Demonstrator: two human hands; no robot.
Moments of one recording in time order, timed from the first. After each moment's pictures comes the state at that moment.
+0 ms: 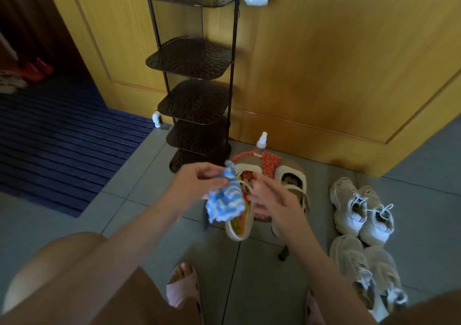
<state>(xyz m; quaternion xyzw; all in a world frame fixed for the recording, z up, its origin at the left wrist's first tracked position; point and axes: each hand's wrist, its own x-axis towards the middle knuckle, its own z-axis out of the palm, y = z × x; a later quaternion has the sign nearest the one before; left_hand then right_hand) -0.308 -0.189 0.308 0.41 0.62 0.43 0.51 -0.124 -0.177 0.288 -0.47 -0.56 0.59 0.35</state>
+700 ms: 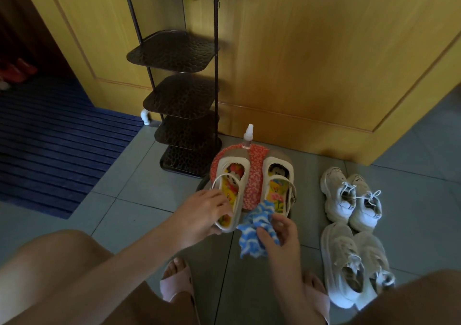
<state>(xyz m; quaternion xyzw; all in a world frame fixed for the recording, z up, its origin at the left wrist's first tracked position) -0.288 -0.200 0.234 0.88 0.47 0.02 0.04 -0.091 -0.233 0.198 -0.56 -0.39 0.52 0.51</state>
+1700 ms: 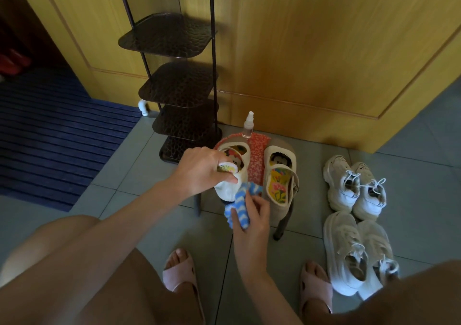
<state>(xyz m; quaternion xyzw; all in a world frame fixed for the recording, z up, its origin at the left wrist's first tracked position) -0.292 -0.140 0.256 0.76 0.62 0.15 0.10 -0.145 -0.228 0.175 -0.56 -0.60 0.30 0.48</state>
